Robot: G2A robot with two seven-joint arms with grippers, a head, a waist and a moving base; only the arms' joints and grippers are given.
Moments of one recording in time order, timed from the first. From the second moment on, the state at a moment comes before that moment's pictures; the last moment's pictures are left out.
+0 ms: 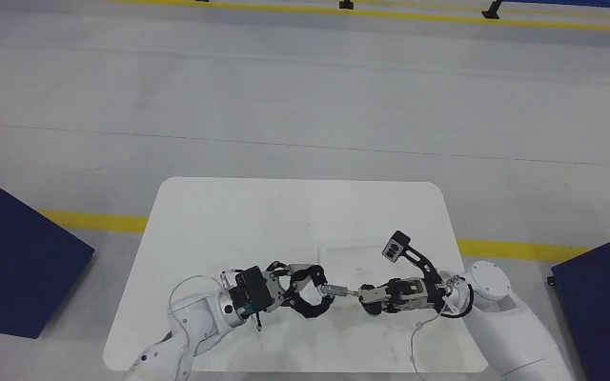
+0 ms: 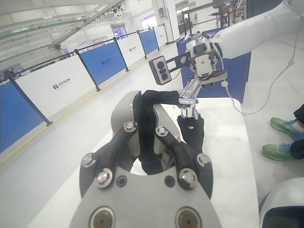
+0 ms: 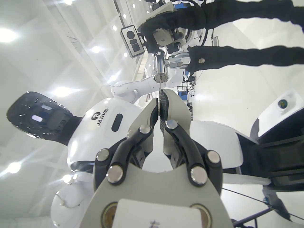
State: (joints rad) left arm 1.26 -1.16 -1.05 -1.62 1.69 -0.53 0.60; right arm -1.17 -0.94 1.21 -1.43 0.80 0.00 1.48
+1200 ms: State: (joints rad) left arm 1.29 -1.15 -1.06 -1.66 1.78 -0.45 0.62; right arm -1.17 -0.91 1.11 -1.44 1.08 0.52 1.30
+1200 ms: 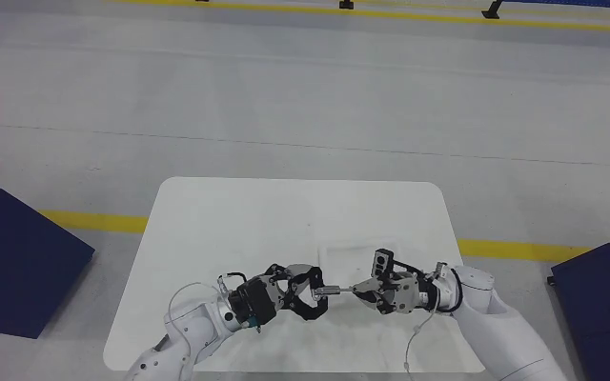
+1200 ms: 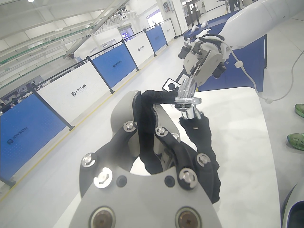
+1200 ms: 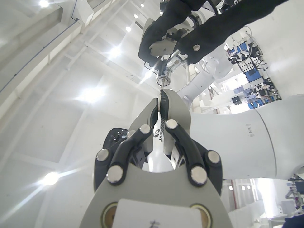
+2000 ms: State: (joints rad) left arm 1.30 -1.15 -1.07 -1.66 1.75 -0.41 0.59; right arm -1.19 -0.89 1.11 -1.48 1.15 0.61 1.21
